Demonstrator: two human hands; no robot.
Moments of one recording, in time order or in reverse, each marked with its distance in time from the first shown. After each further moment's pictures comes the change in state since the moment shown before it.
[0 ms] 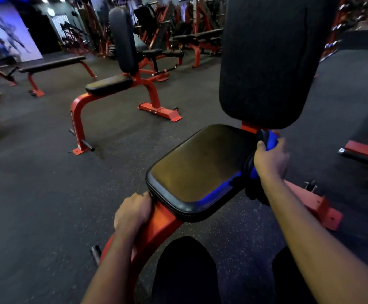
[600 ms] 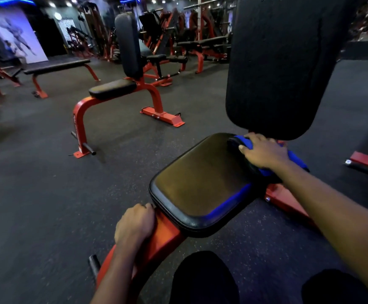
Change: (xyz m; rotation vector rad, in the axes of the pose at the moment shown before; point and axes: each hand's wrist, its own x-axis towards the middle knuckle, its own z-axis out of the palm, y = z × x) left_hand -0.010 0.006 -0.007 -0.024 0.011 -0.008; right_hand 0.047 -0.045 0.013 -0.815 -0.504 -0.584
